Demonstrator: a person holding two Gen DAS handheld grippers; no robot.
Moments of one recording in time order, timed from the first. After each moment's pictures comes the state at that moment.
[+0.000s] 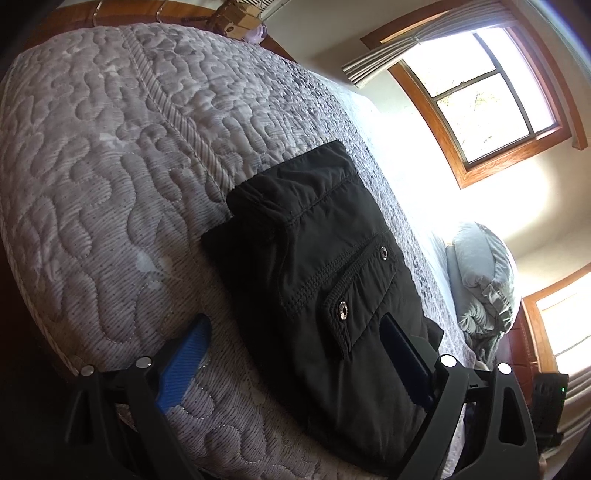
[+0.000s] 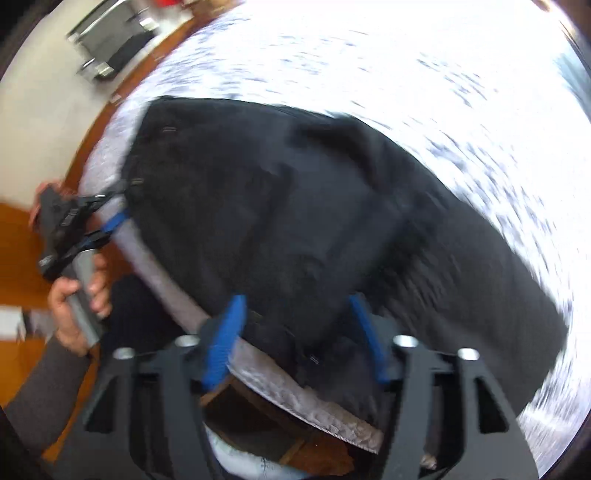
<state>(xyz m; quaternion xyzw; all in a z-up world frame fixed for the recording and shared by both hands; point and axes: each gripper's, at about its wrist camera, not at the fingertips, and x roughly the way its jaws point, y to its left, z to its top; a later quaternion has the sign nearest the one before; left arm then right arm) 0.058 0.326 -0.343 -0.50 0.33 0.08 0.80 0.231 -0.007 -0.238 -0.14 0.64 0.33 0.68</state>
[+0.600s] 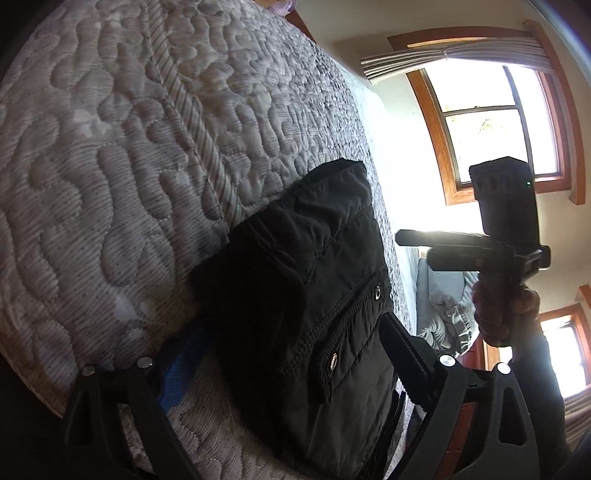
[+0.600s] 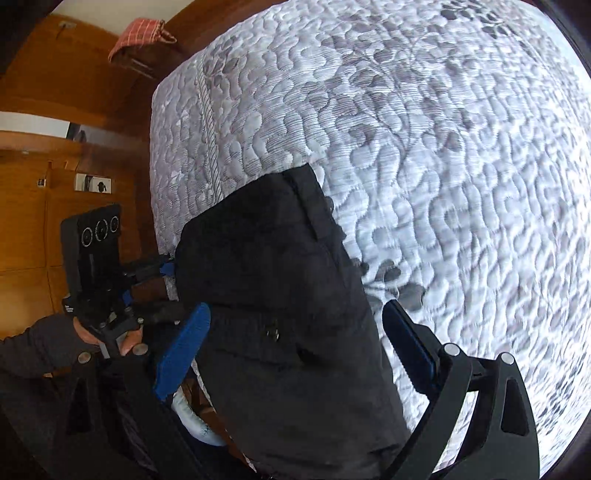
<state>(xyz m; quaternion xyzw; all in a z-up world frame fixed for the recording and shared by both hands) 0.085 0.365 -0.363 -0.60 0.33 0.04 0.73 0.319 0.320 -0.294 -0.36 0.64 0.52 0.43</state>
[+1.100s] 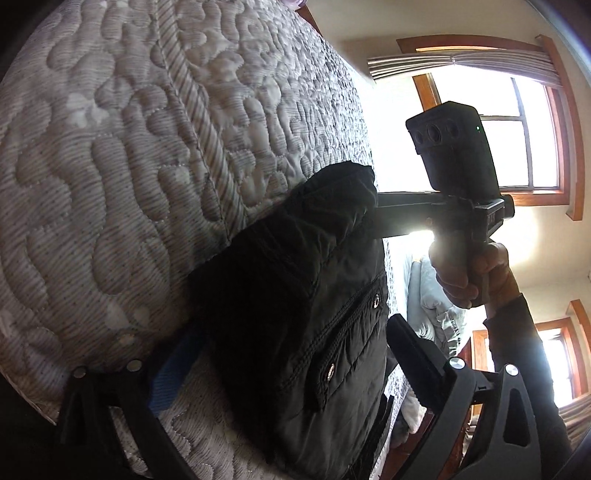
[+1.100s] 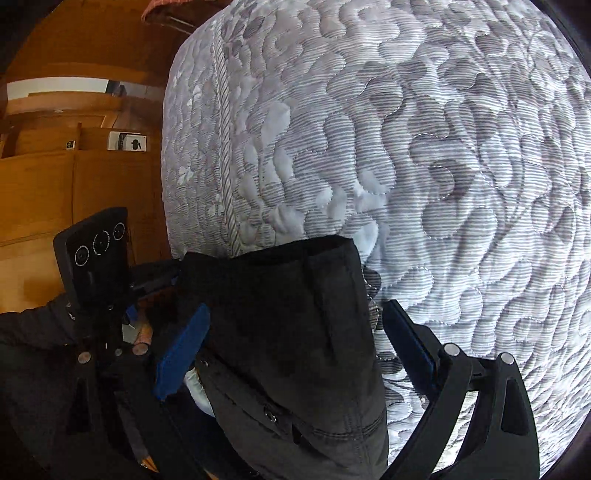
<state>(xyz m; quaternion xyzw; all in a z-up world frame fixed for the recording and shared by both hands) 0.095 0.372 -0.374 -0.61 0.33 0.03 0.72 0.307 0.383 -0.355 -0.37 0.68 0.56 0.30</state>
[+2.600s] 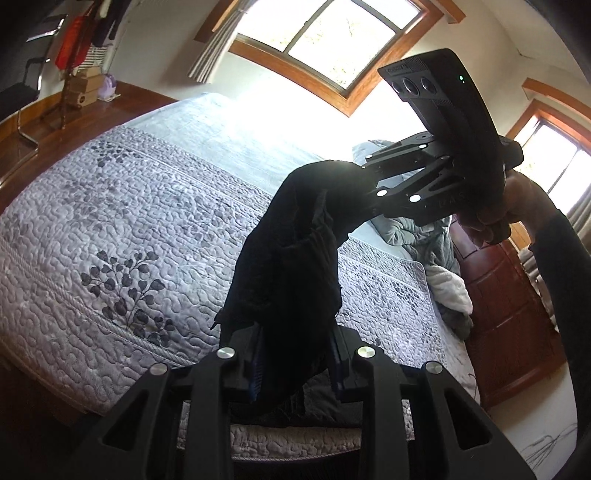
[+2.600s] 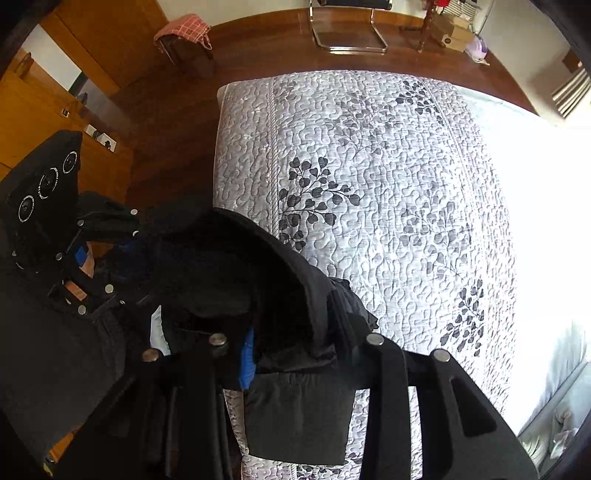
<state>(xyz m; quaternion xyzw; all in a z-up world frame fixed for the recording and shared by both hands) 0.091 0.149 -0.080 -0.28 0.35 -0.09 0.89 0.235 0.108 -0.049 -0.43 0.49 0.55 0.52</state>
